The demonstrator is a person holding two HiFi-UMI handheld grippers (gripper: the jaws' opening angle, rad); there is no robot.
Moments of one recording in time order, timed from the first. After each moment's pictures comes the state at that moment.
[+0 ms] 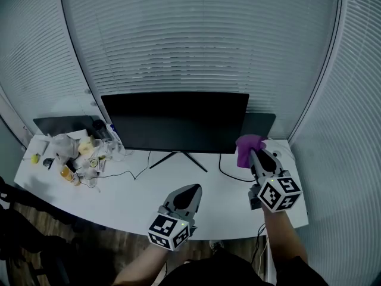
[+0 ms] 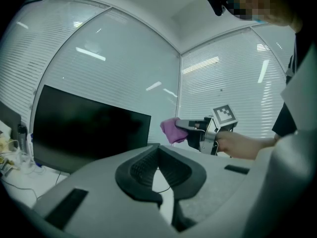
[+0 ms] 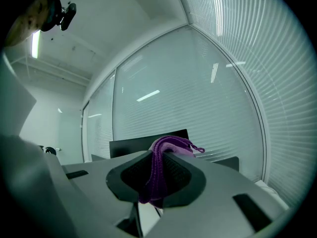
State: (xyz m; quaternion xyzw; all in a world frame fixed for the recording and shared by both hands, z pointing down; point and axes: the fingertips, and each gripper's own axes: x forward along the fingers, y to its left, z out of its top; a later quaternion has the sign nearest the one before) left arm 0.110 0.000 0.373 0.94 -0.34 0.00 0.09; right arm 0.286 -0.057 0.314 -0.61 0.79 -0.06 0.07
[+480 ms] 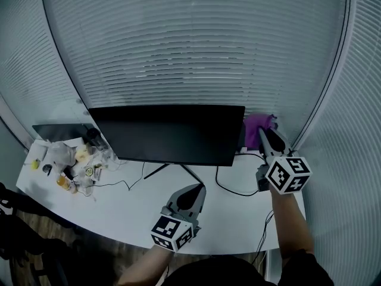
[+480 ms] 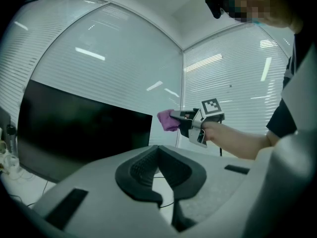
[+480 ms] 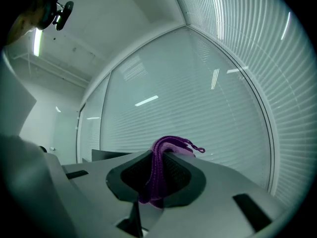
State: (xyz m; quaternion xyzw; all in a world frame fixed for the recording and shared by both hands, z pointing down) left arm 0.176 -0.065 0.366 0.94 -0.35 0.00 0.08; right arm 0.366 -0.163 0.268 -0.61 0.79 -0.03 0.08
